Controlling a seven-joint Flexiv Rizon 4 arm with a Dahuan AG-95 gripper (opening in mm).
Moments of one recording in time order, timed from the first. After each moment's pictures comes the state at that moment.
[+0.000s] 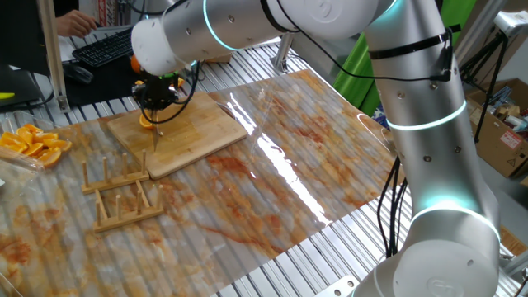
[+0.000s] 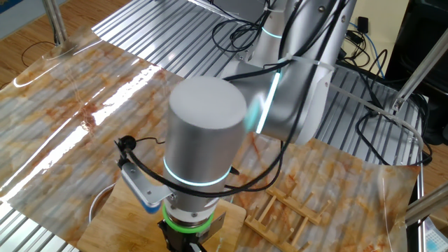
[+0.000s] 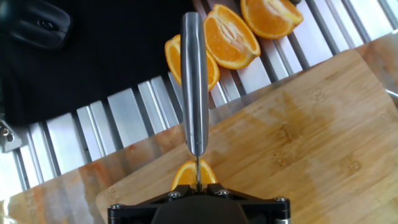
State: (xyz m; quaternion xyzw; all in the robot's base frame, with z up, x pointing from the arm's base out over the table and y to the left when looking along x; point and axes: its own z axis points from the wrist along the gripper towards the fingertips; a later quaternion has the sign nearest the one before) arm 0.758 0.125 0.043 0.16 0.98 0.04 0.09
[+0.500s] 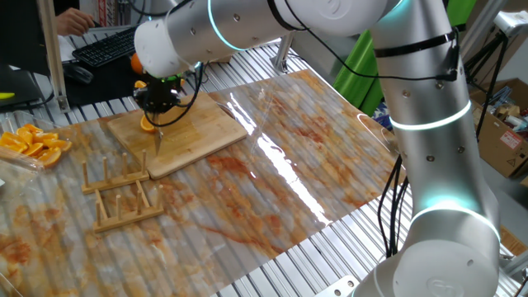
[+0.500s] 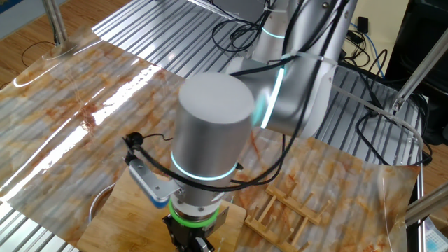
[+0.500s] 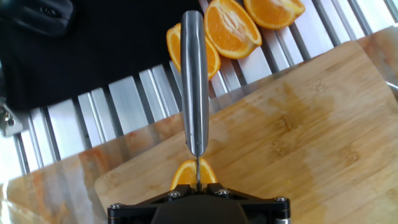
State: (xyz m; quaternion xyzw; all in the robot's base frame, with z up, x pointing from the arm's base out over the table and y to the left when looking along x) arm 0.742 0.127 0.044 0.15 0.98 0.03 0.08
